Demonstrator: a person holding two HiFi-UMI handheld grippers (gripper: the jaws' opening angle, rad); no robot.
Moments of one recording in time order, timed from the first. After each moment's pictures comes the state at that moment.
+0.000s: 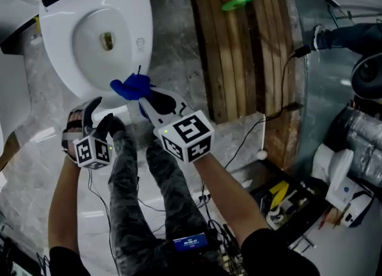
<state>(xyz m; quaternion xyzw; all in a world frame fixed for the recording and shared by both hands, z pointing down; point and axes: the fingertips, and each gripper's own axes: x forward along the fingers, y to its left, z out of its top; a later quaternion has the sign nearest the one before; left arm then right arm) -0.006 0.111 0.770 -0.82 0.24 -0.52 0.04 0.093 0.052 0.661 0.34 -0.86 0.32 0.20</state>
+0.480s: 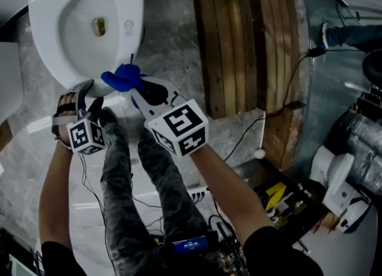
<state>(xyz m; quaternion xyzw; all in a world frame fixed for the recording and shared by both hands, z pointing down) 0.017 0.101 0.813 -0.78 0.24 -0.58 0.07 0.117 0.063 0.696 0.30 -0.88 0.30 0.22</state>
